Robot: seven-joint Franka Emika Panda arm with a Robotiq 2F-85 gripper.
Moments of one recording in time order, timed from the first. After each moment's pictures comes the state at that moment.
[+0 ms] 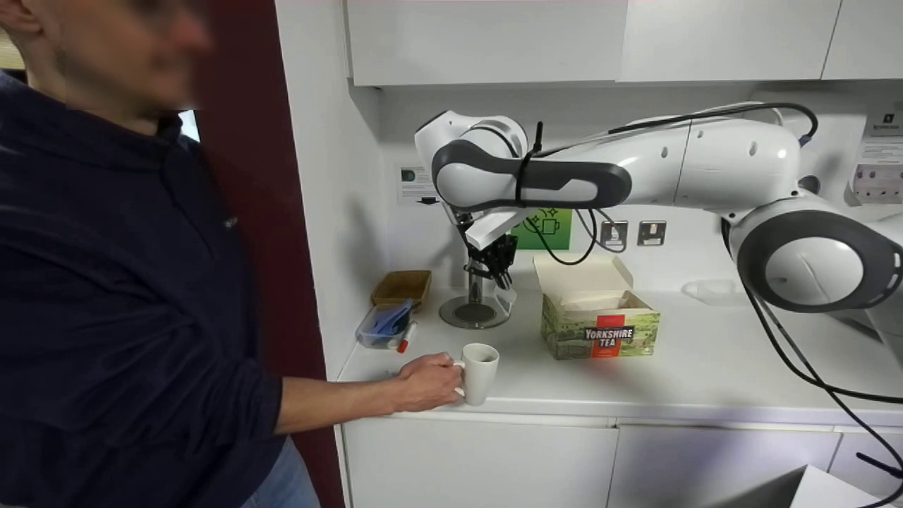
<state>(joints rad) 0.41 0.60 -0.04 -0.92 -0.32 1.27 0.47</state>
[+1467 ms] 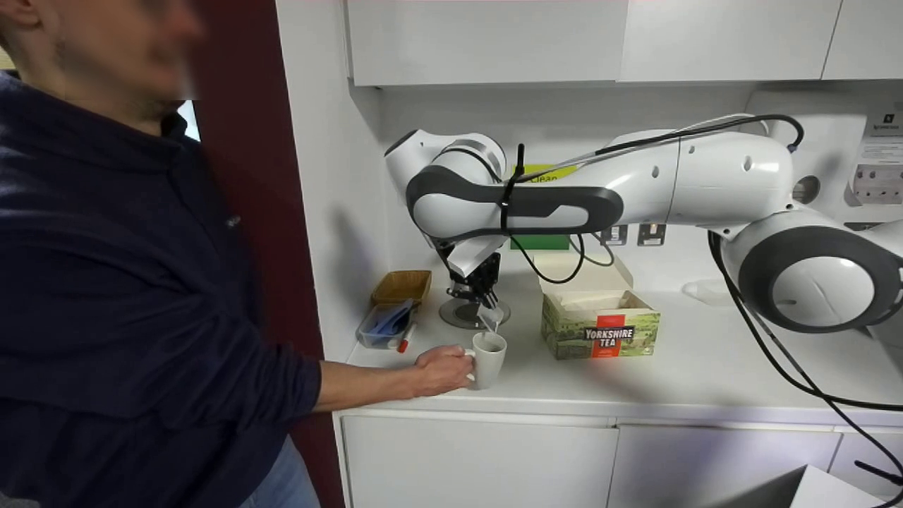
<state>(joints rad) 0.51 0.64 -0.05 -0.92 -0.36 1.27 0.47</state>
